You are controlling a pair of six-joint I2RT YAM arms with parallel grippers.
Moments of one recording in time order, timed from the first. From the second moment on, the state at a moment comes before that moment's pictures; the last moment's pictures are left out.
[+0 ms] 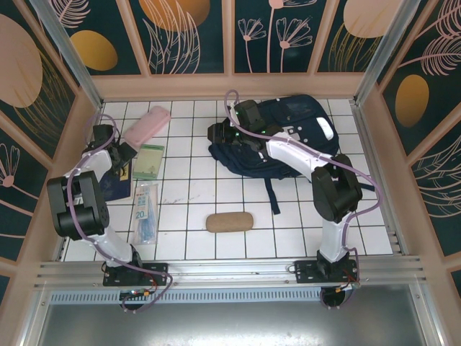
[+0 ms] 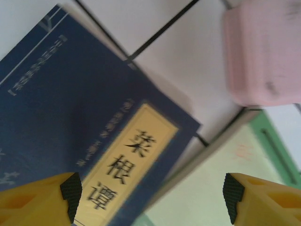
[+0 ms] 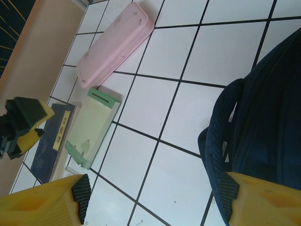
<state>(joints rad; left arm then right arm) 0.22 1.70 1.04 -0.40 -0.02 -0.67 0.63 1.90 1.50 -0.21 -0.28 0.52</state>
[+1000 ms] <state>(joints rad) -0.12 1.76 0.90 0.02 0.30 -1.07 0.68 1.99 1.52 -0.19 -0.32 0.56</state>
